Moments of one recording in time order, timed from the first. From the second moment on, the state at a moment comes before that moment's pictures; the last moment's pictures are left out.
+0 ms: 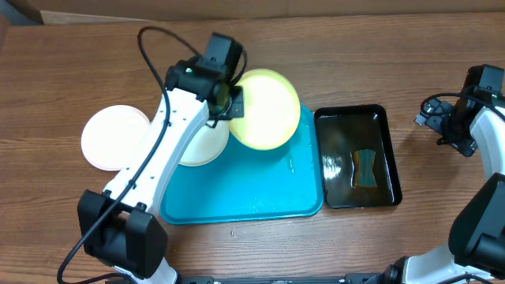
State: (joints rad) left arm -0.39 1.79 1.66 -1.10 -0.09 -0.39; right arm -0.35 1.75 1.28 -0.81 0.05 0.33
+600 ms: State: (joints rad) left arm -0.89 1.81 1.72 -0.89 -0.66 -0.36; right arm -0.35 1.75 1.28 -0.81 0.05 0.33
